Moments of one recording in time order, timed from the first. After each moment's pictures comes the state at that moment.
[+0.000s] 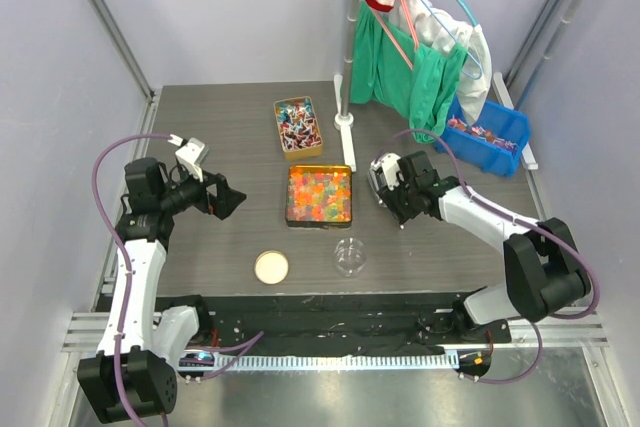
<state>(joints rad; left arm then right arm) 0.14 0.88 0.75 -0.39 0.80 0.20 0.42 1.41 0.81 -0.38 0.01 -0.29</state>
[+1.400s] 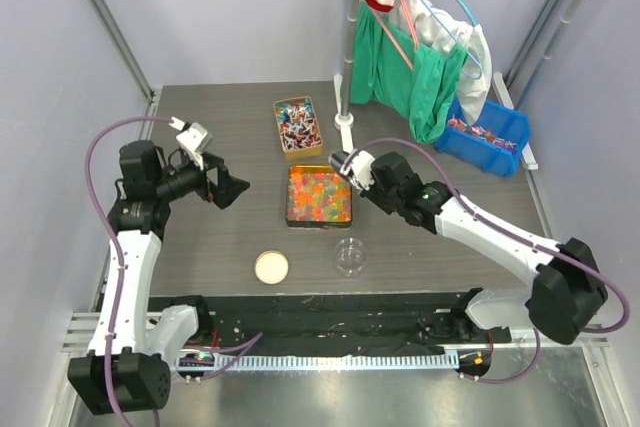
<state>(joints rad) 0.09 0.91 0.88 -0.43 0.84 0.22 0.67 1.31 0.90 -0.40 0.20 -0.36</state>
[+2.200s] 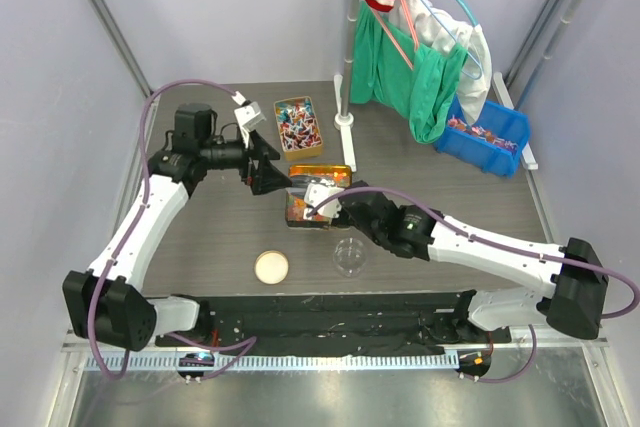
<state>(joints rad) -0.22 1.27 1.17 -0.49 1.00 0.23 1.04 1.26 0.95 -0.31 0.44 -0.62</state>
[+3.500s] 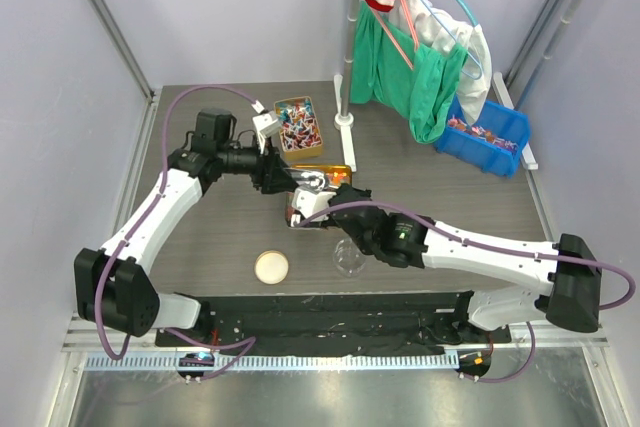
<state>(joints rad) -0.29 1.35 1.14 -0.48 0.98 0.21 1.15 1.28 0.97 -0.19 0.63 -0.72</state>
